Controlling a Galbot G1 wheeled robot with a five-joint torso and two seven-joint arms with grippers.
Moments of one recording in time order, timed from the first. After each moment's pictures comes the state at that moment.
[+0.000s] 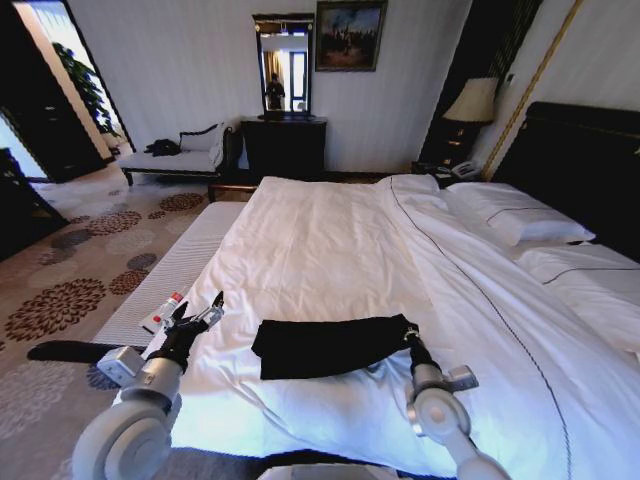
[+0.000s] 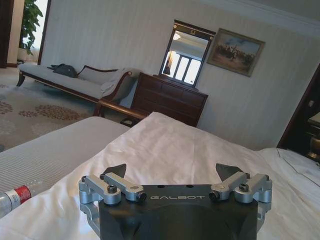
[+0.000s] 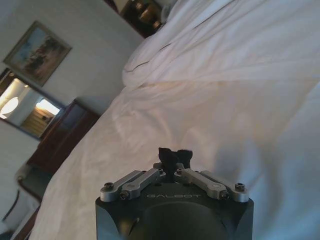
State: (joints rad) left arm 1.64 -1.22 -0.71 -2.50 -0.80 0.39 -0.35; right arm -1.48 1.15 0.36 2.05 1.22 0.27 0.55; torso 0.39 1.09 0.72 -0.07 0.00
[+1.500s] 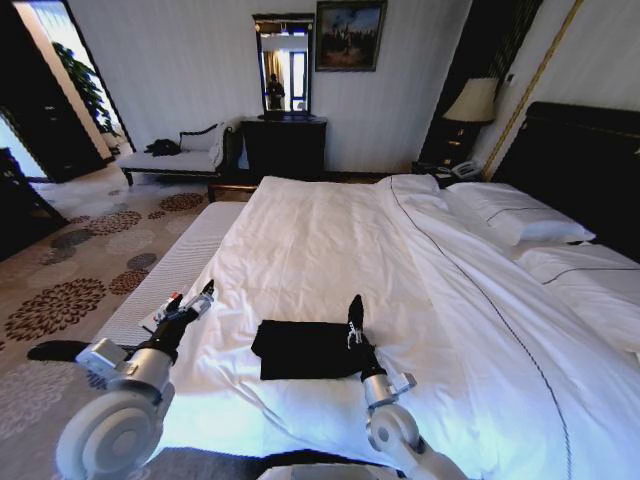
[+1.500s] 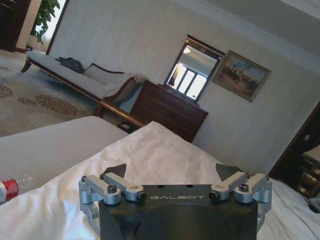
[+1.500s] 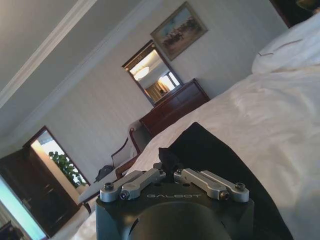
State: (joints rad) left arm 1.57 -1.24 -0.81 -2.50 -1.02 0.40 -0.39; right arm -1.40 1.13 0.08 1.86 0.86 0.41 0.13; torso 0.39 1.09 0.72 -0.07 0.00
